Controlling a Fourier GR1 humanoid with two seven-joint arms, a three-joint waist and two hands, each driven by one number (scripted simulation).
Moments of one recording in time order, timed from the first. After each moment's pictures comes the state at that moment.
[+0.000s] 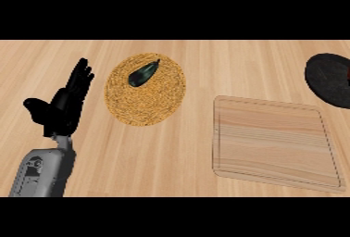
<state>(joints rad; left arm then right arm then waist) -0.30 0.15 0.08 -1.46 -0.01 0.04 0.08 -0.78 -0.66 -0.49 -0.40 0.83 -0.47 -0.15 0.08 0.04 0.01</state>
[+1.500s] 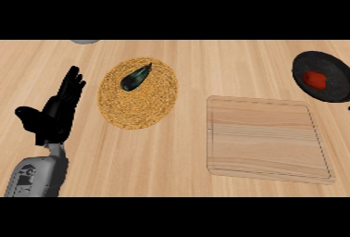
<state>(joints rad) -0.24 0.17 0.10 -1.46 -0.01 0.04 0.06 -0.67 -0.72 -0.87 -0.19 0.39 0.06 -0.64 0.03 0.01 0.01</state>
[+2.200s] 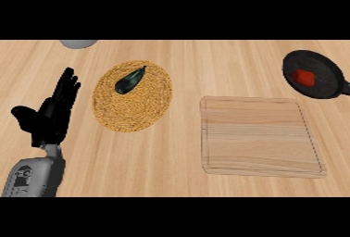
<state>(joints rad) -0.23 0.17 0.13 -1.46 -0.01 0.05 0.07 -0.40 -0.73 -0.84 -0.43 0.22 0.36 -0.67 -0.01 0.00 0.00</state>
